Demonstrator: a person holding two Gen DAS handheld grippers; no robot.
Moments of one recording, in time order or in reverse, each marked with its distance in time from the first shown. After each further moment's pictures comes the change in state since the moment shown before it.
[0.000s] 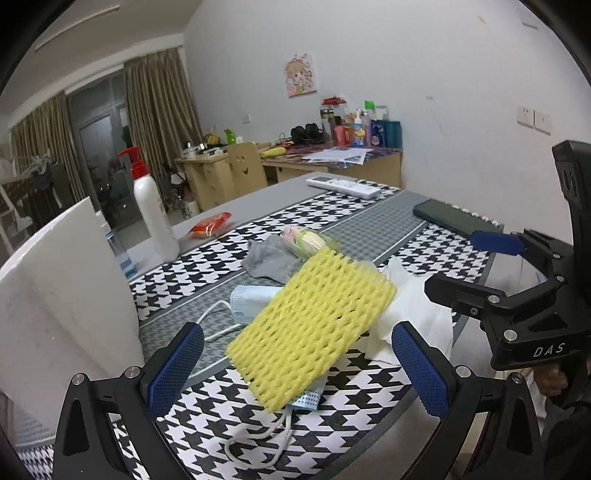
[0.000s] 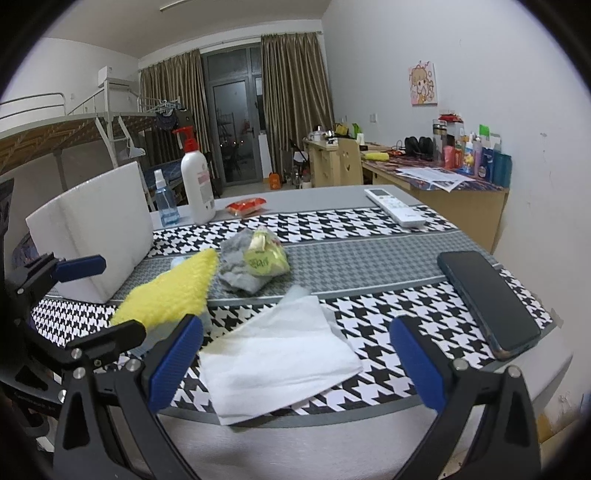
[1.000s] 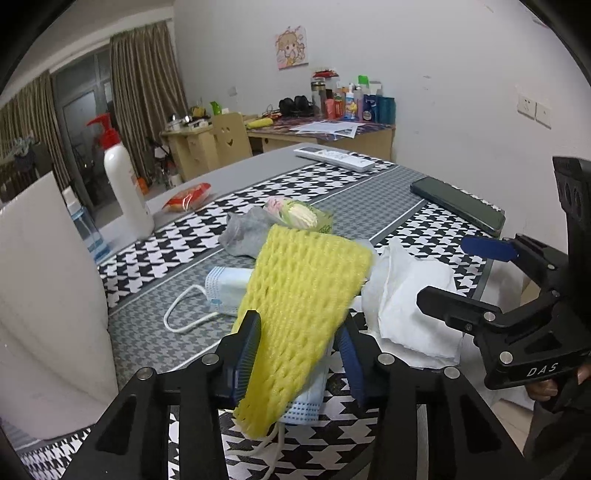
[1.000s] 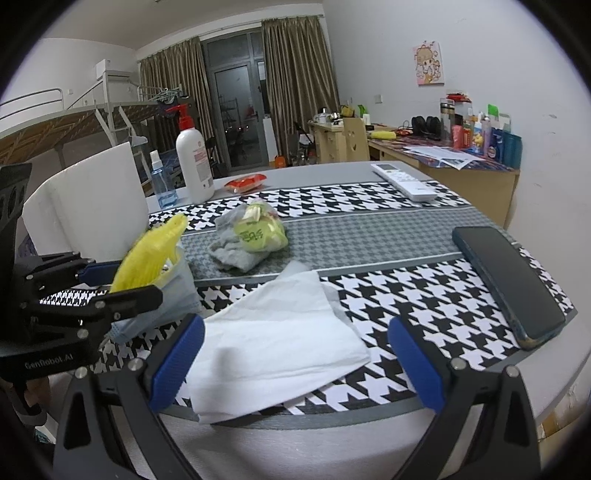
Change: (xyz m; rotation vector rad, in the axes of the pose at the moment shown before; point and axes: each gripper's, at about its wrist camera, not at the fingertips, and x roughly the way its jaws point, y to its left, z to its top) left arm 0.033 0.004 0.004 -0.038 0.115 -0.079; right arm 0.022 -0.007 -0.009 0.015 0.066 0.040
